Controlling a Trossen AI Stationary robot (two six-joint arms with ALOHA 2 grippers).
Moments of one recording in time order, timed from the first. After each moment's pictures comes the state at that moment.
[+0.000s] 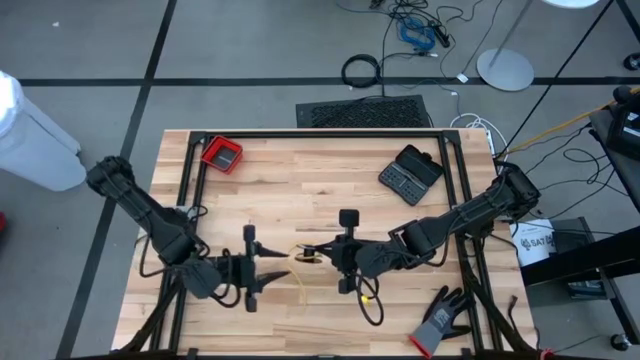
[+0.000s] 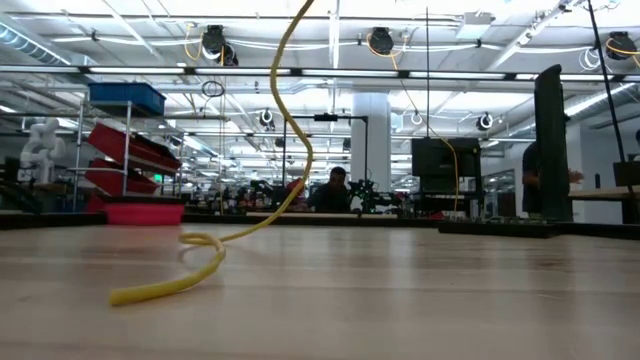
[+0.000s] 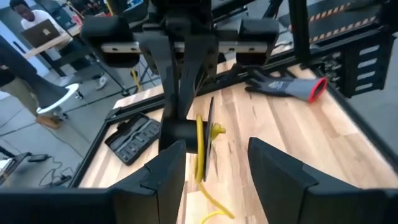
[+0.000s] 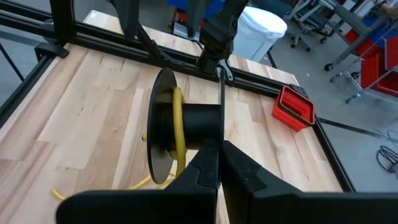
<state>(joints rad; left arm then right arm) -0.71 1.32 1.06 -0.14 -0.79 0.09 0.44 1.63 1.41 -0.29 0.58 -0.04</state>
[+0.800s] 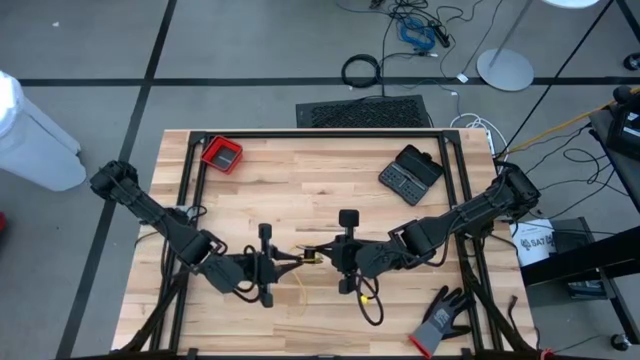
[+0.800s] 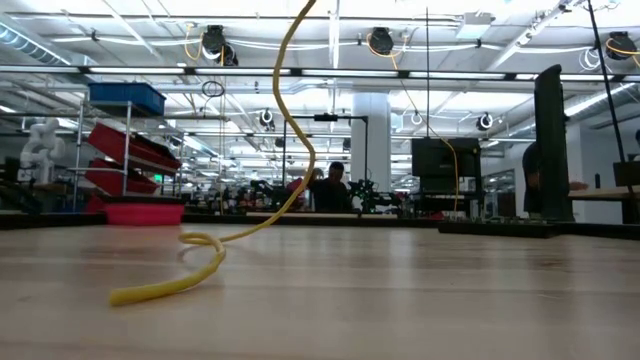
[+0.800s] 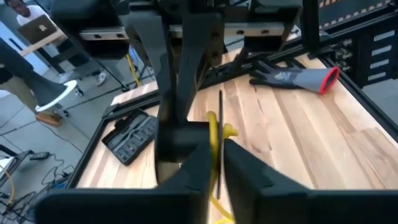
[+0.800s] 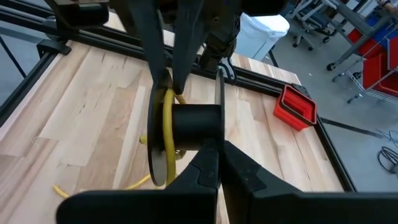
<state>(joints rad) -0.63 1.38 1.06 -0.06 -0.71 0.14 0.44 1.63 1.41 -0.30 0.57 -0.05</state>
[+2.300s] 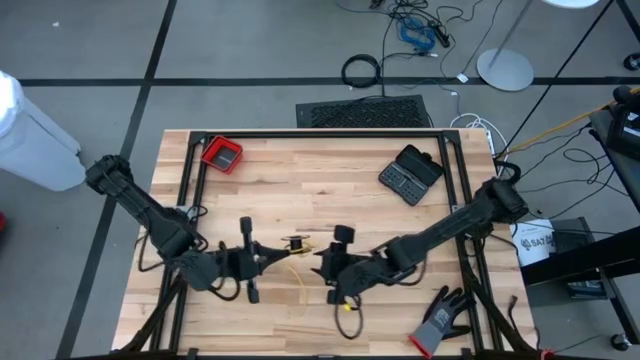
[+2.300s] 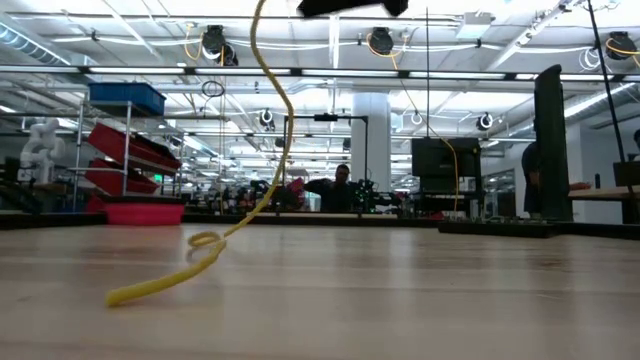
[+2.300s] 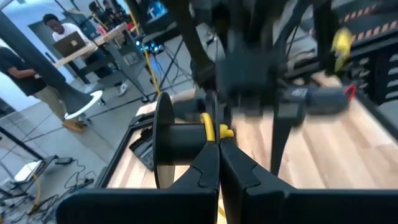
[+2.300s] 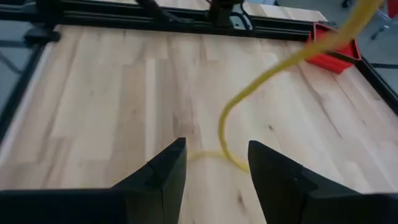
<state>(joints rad) -0.71 1.27 1.06 -0.11 -0.85 0.16 0.45 1.81 1.41 -0.28 0.58 0.27</state>
